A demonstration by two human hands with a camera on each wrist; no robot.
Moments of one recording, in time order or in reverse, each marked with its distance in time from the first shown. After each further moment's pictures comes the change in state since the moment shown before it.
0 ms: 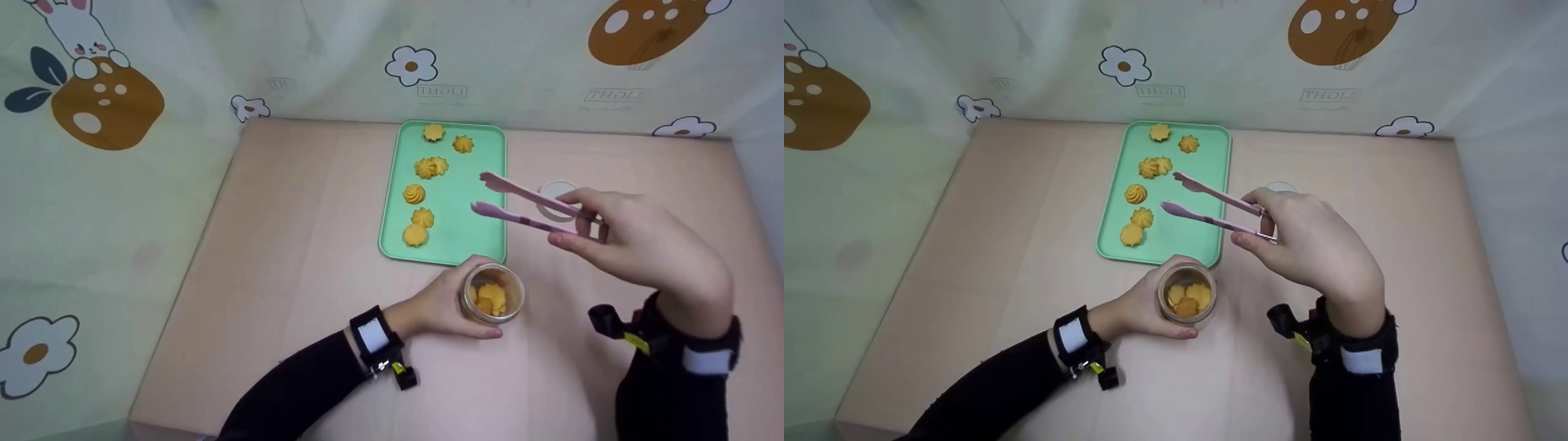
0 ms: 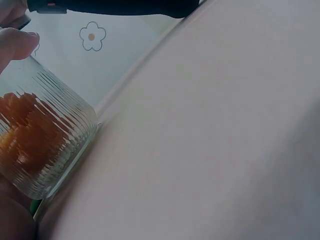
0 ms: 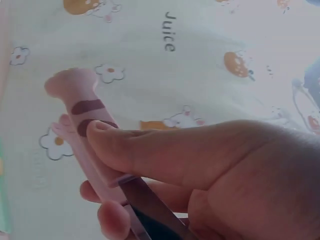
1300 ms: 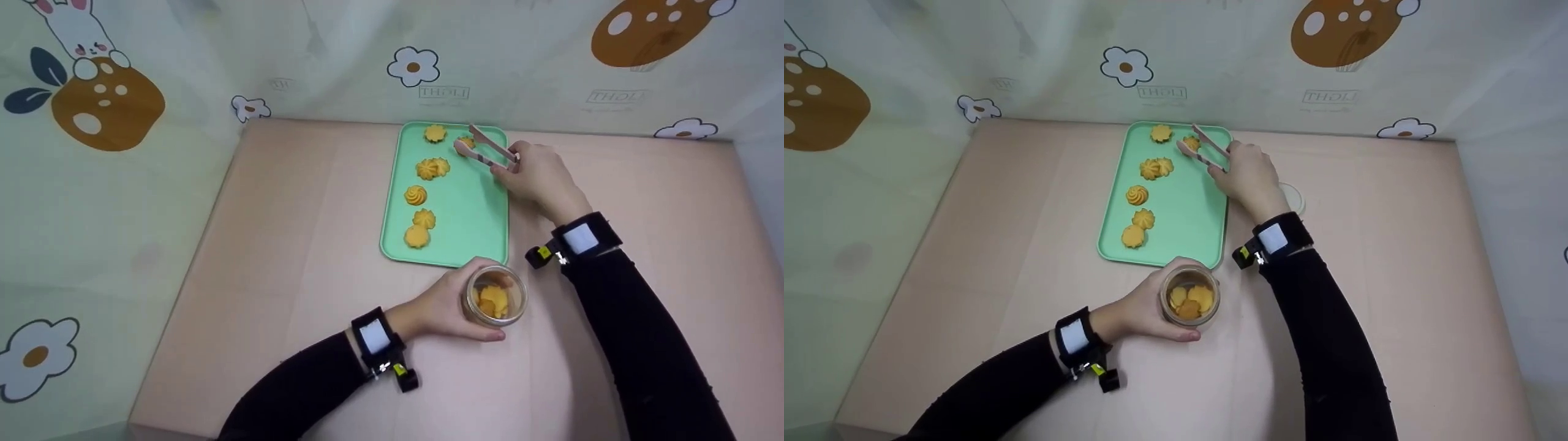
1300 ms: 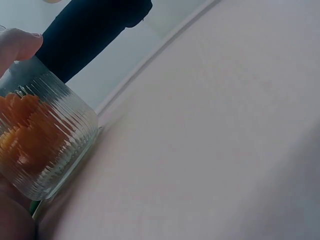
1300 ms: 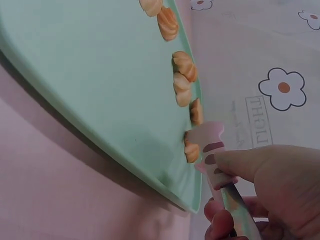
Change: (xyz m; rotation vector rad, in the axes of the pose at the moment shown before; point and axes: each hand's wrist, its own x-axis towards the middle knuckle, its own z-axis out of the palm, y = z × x) left_hand 0.001 0.034 -0.005 0.010 -0.013 0.026; right_hand 0.151 0.066 0.099 0.150 0.010 0.348
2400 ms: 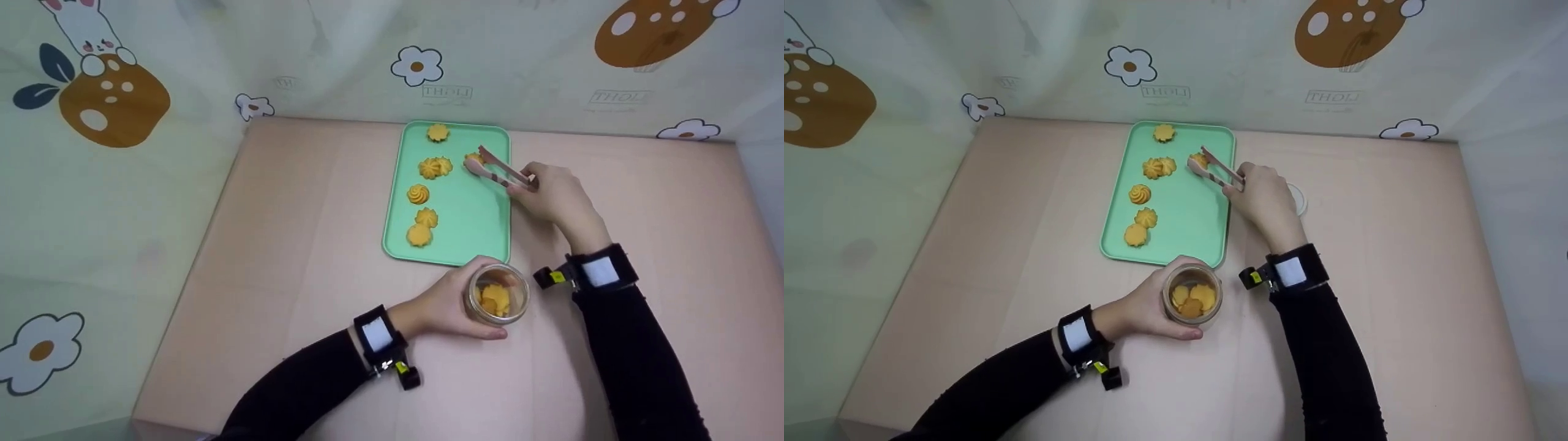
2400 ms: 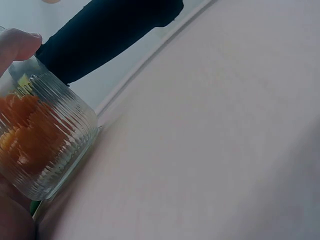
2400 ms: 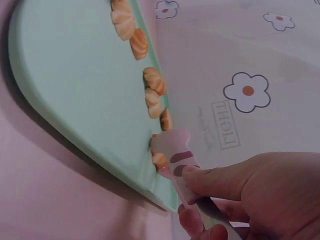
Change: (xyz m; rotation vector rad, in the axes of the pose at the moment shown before) left_hand -0.001 -0.036 0.005 0.064 0.012 0.004; right_hand -0.037 0.010 -0.003 -0.017 -0.043 0.028
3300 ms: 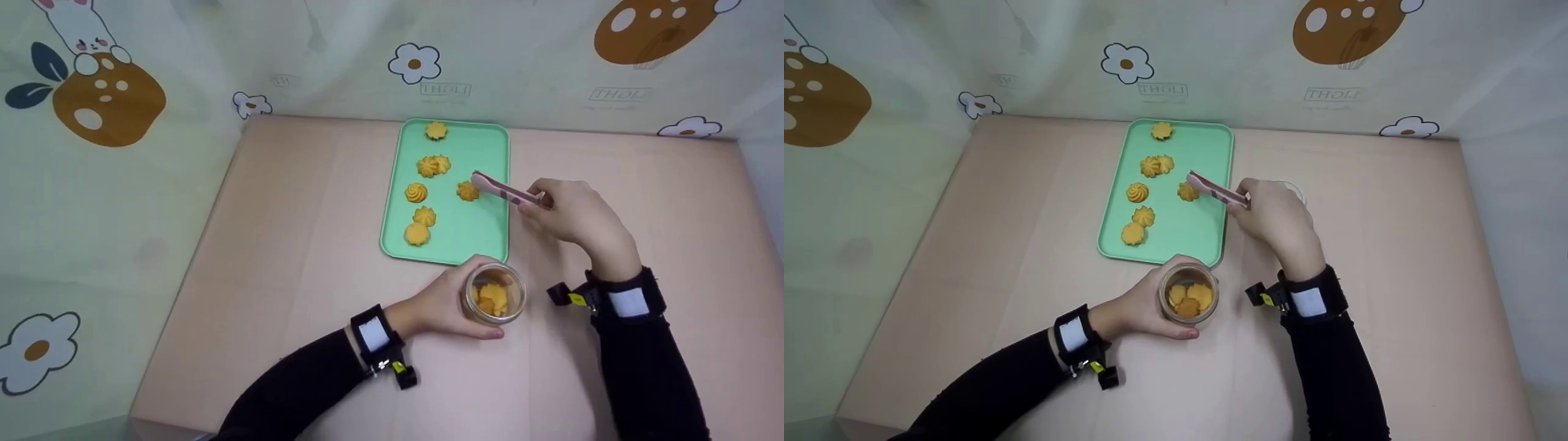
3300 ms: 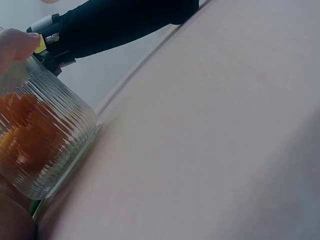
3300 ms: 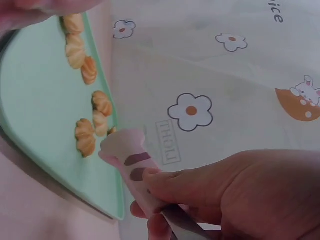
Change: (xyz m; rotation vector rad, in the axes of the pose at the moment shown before) left_hand 0.002 0.040 -0.009 -0.090 -0.006 -0.002; right_hand -0.048 -0.007 -0.026 -0.025 -0.129 -0.079
